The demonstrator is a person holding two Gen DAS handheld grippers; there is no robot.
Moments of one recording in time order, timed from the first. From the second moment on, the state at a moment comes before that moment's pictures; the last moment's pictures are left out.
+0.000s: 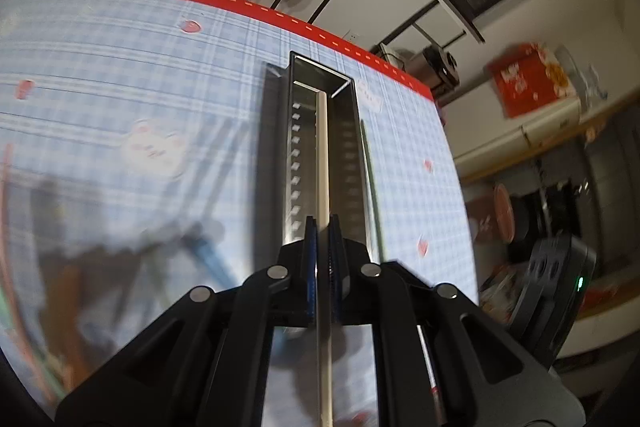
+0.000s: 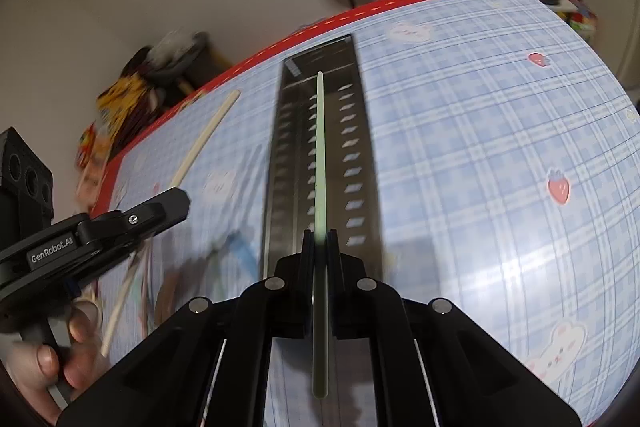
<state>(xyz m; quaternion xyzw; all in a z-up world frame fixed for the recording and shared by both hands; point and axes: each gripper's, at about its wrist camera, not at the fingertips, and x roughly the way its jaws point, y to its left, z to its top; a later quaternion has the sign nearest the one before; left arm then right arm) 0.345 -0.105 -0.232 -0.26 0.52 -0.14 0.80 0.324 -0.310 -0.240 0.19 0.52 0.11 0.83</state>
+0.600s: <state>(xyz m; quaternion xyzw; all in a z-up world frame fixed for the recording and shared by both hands) 0.424 -0.124 -0.281 -0.34 0.53 -0.13 0.77 0.362 -0.300 -0.258 0.16 0.53 0.09 0.83</state>
